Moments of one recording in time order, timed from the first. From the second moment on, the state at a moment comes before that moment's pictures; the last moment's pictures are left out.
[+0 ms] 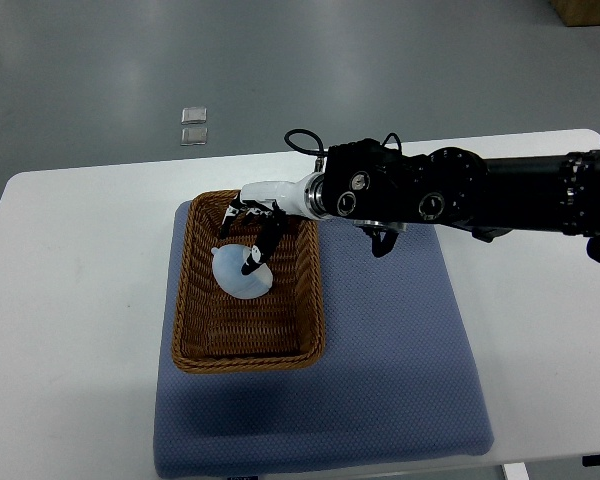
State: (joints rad) left arm 0.00 0.00 -0.09 -0.17 0.06 0.03 -0.02; right arm 1.50 0.00 -0.38 0.96 -0.33 0.05 -0.07
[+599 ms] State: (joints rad) left arm 0.00 0.00 -0.09 -0.17 0.06 0.03 -0.02; right arm 1.52 -0.03 -0.20 0.96 -0.33 0.05 -0.07
